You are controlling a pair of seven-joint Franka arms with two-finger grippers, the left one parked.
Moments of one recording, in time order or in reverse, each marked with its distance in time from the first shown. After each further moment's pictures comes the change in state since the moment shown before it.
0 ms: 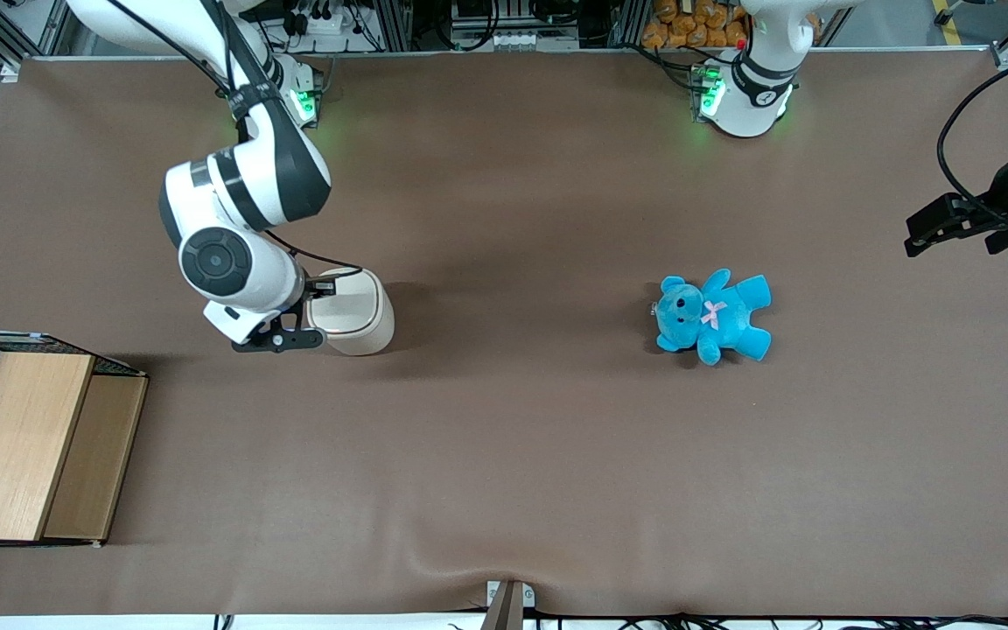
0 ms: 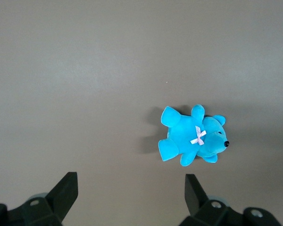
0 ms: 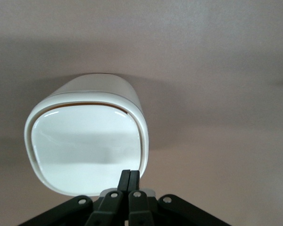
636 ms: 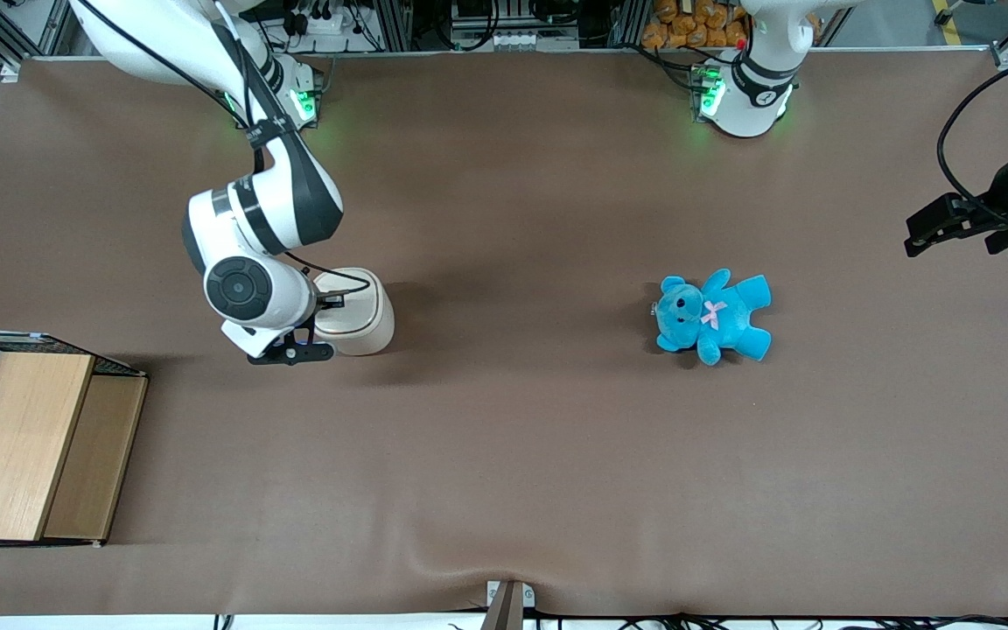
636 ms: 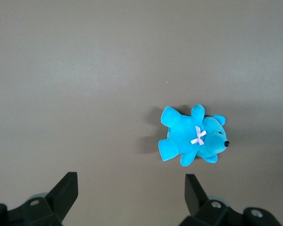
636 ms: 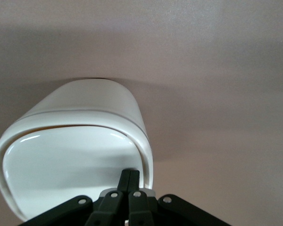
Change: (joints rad) arm 0.000 0.076 -0.003 0.000 -0.001 0.049 0.004
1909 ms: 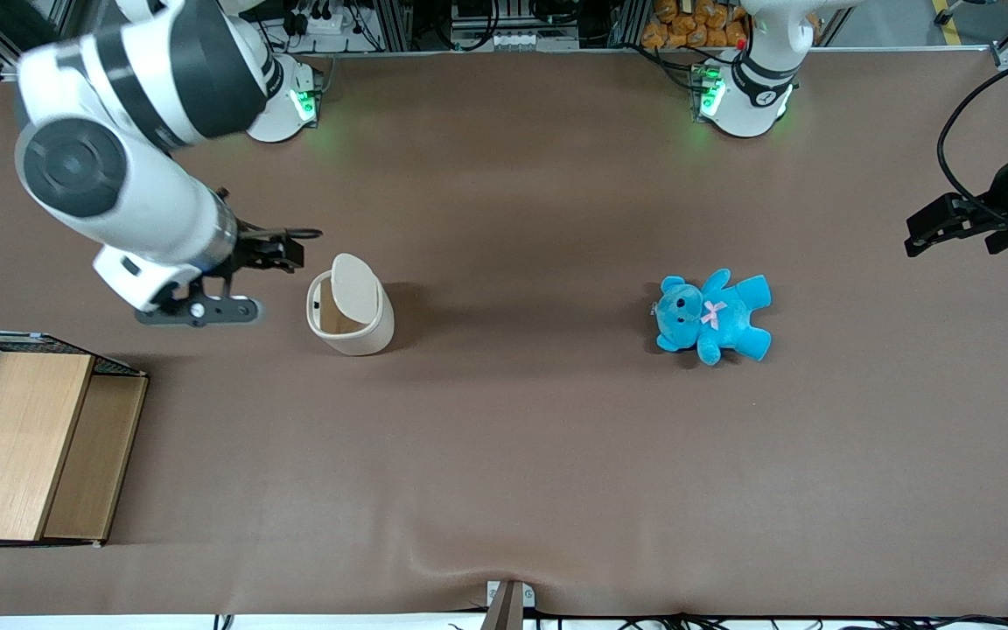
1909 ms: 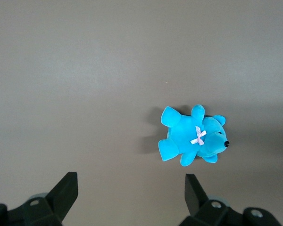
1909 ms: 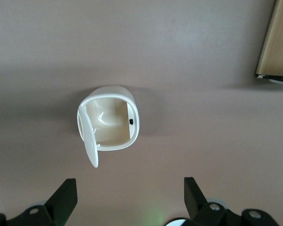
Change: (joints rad) arm -0.006 -0.120 -0.021 0.476 -0.001 -0.463 0.017
